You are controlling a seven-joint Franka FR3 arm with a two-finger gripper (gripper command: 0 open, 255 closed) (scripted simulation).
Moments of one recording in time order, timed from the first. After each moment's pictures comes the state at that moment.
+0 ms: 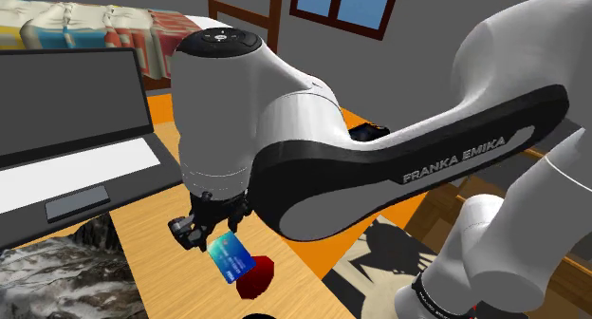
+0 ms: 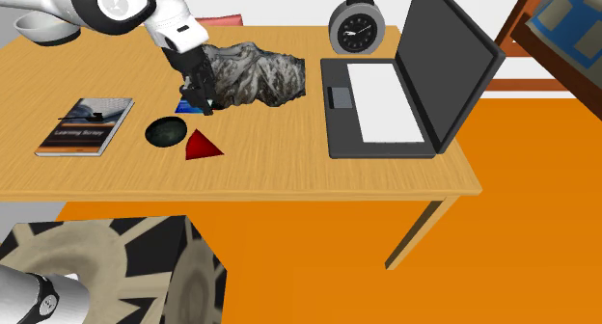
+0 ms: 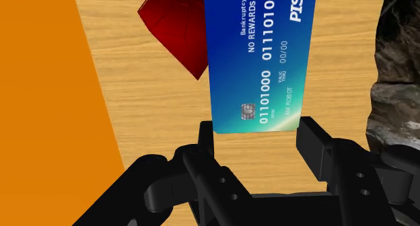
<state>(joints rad) 0.26 -0.10 0.57 -2.09 -0.09 2.07 0.94</state>
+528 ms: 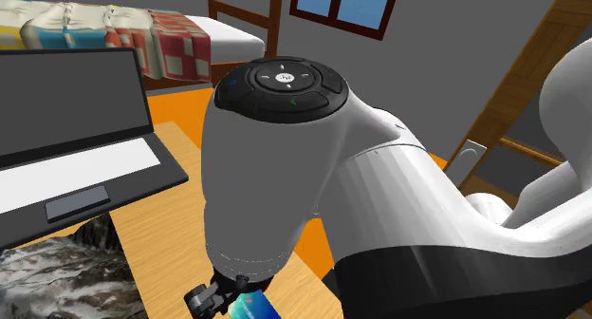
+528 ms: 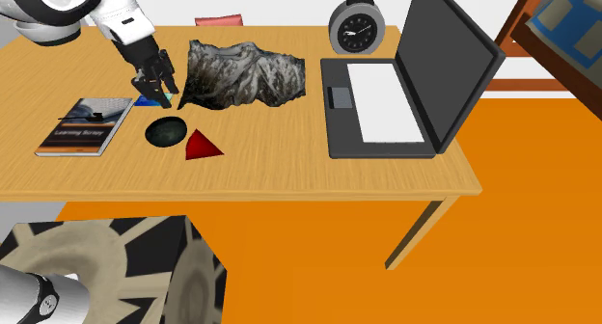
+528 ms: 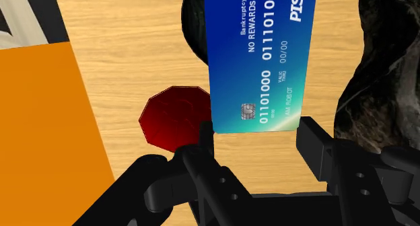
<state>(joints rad) 0.36 -0.26 0.65 -2.20 0.02 2.04 1.05</state>
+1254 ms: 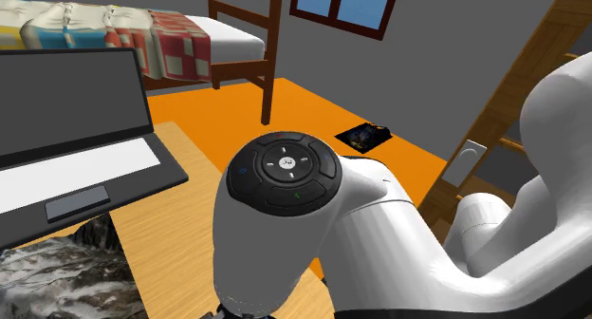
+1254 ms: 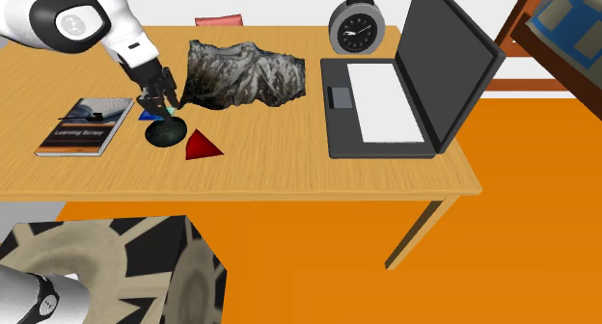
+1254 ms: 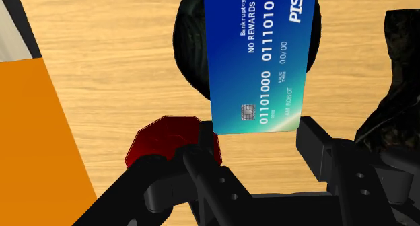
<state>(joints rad) 0.36 -0.23 0.68 -2.30 0.00 2.17 1.10</state>
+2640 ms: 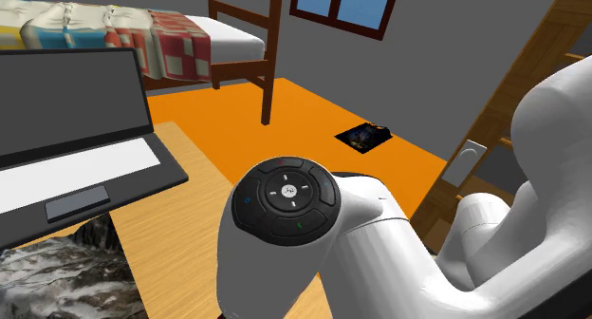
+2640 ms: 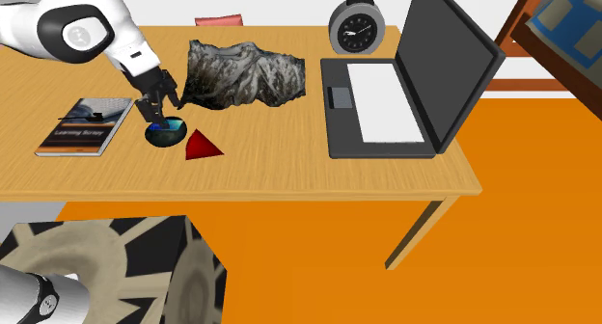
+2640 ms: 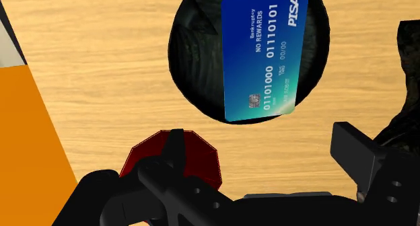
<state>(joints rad) 0.36 -0.21 0.70 -2.34 -0.01 2.22 1.12</state>
